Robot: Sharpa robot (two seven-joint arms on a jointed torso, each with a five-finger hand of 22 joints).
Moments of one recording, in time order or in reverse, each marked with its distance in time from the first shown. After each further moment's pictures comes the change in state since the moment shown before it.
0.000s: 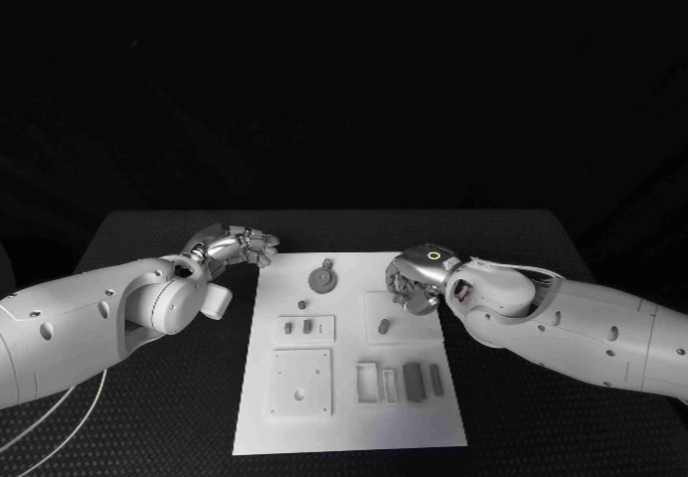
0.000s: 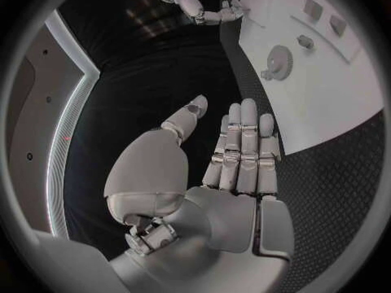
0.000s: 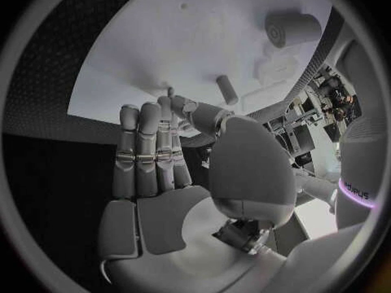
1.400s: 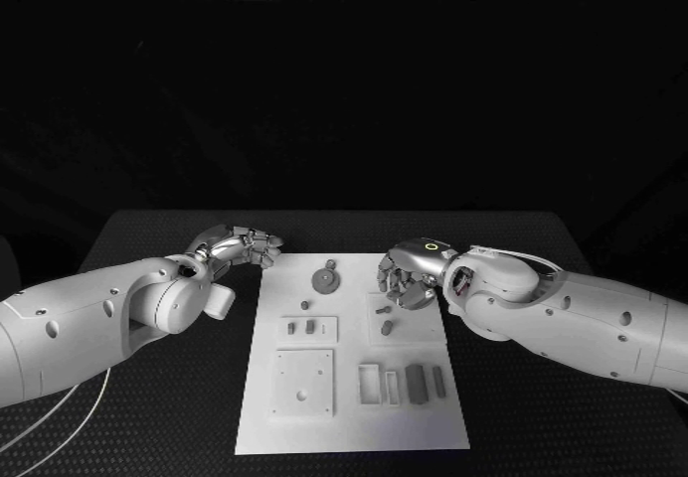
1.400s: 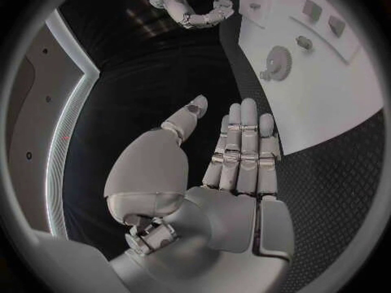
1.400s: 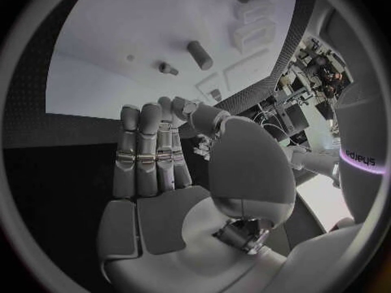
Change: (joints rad) left arm 0.000 -0.001 0.000 0.001 0.000 0.003 -0.006; left_hand 0.000 0.000 0.000 0.000 0.000 -0.004 0.004 0.000 -0.002 -0.004 0.004 0.000 -0.001 0.003 0.004 -0.004 0.008 0.000 0.000 0.000 -0.004 0.001; right arm 0.031 0.000 0.019 0.046 0.163 0.059 0.046; right_hand -0.012 0.012 -0.007 -0.007 0.009 0.001 -0.001 0.000 0.003 0.000 0.000 -0.010 0.004 0.000 0.000 0.000 0.018 0.005 0.000 0.001 0.000 0.009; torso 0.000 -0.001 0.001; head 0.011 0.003
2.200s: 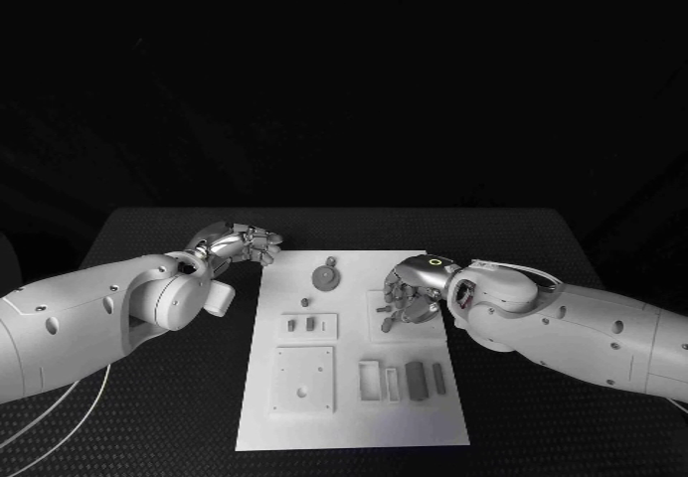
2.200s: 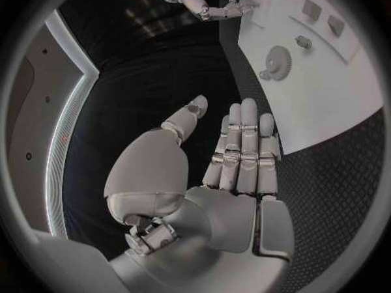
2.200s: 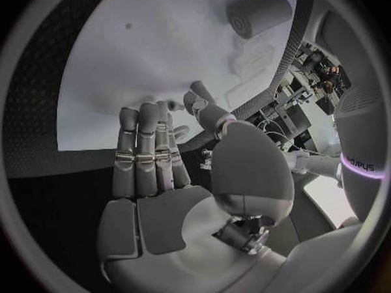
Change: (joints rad) left arm 0.000 -0.004 0.000 0.000 0.000 0.002 -0.002; left_hand 0.000 0.000 0.000 0.000 0.000 -0.004 0.004 0.000 0.000 0.000 0.000 0.000 0.000 0.000 0.000 -0.004 0.003 0.000 0.004 0.004 -0.004 0.000; right arm -0.033 0.007 -0.034 -0.053 0.025 0.023 0.017; right_hand -0.101 0.004 -0.250 -0.046 -0.005 -0.117 0.052 -0.052 0.003 -0.075 0.035 -0.067 0.006 -0.036 0.029 -0.034 0.026 -0.012 -0.047 0.018 -0.008 0.027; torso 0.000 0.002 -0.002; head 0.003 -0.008
